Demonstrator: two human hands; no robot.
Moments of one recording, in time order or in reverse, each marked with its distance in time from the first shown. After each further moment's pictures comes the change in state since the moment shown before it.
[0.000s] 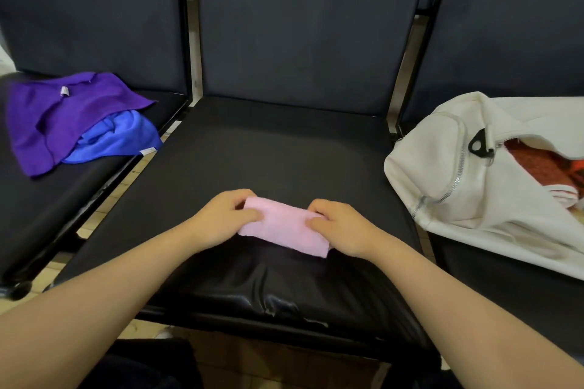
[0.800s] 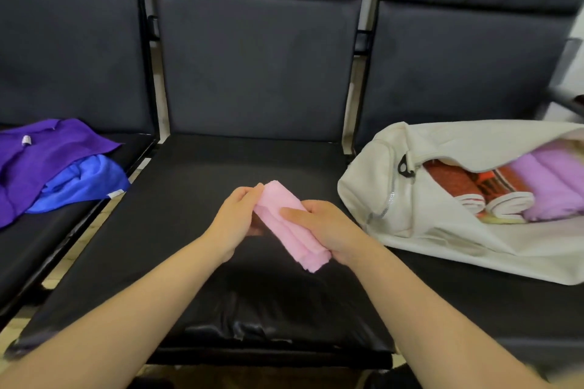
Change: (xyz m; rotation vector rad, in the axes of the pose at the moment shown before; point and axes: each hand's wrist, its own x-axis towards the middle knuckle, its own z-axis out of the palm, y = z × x) left_hand 0.018 0.086 0.044 -0.435 0.163 -0.092; right_hand -0.031 -0.033 -0.042 0.493 0.173 0.168
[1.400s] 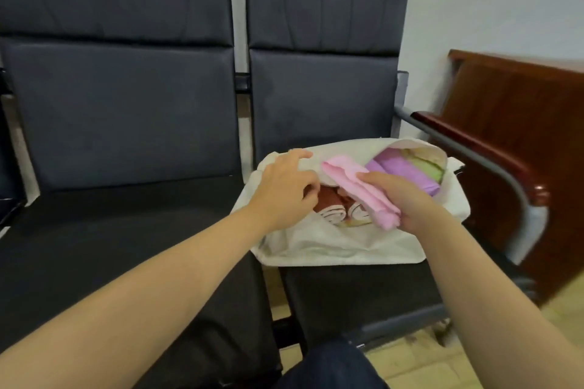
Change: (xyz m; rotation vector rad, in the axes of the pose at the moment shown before) left_hand -0.008 0.116 0.212 0.865 -0.218 1.052; right_hand -0.136 0.018 -0.239 0.472 0.470 0.046
